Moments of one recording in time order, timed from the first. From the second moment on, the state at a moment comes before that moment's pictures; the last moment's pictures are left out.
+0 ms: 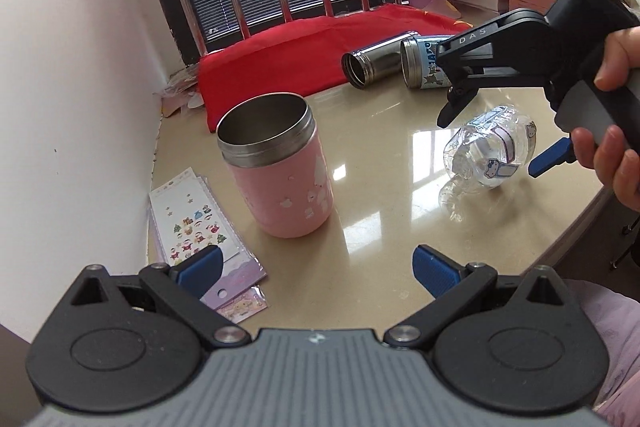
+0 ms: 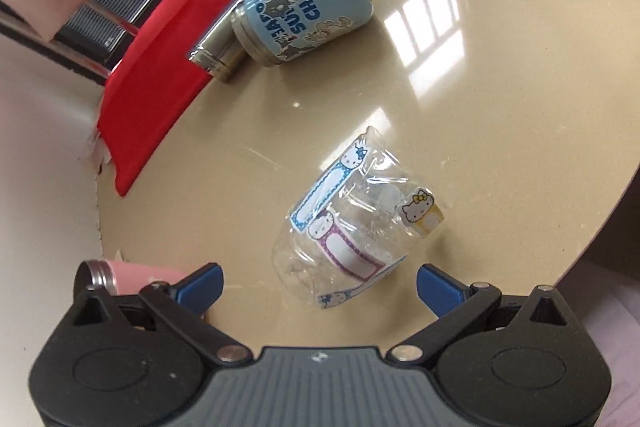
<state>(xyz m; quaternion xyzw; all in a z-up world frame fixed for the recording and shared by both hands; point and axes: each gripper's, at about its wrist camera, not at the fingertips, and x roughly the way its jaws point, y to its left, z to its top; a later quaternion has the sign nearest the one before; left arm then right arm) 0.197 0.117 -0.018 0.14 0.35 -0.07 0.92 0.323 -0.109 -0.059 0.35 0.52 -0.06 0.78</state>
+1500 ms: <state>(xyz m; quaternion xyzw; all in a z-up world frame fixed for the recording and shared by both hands) 0.222 0.106 -0.025 0.08 0.39 -0.06 0.92 0.377 -0.077 -0.040 -0.12 0.56 0.20 0.80</state>
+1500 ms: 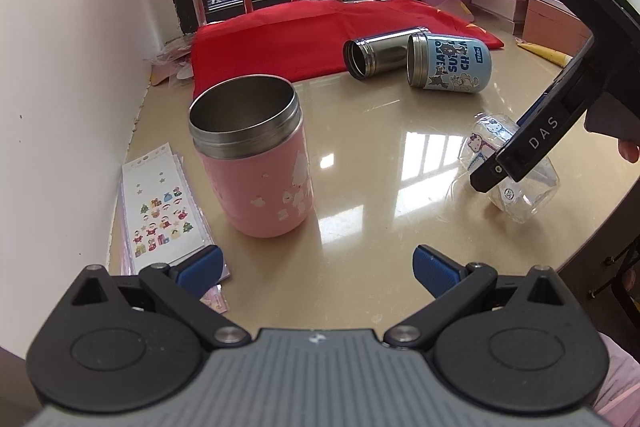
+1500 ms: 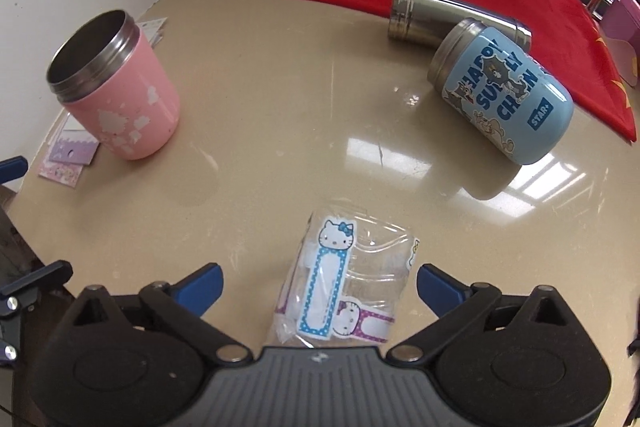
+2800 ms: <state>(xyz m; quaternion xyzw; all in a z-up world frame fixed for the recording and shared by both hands) 0.196 0.113 -0.026 0.02 0.40 0.01 0.92 0.317 -0.074 -0.025 -0.02 0.23 0.32 0.92</state>
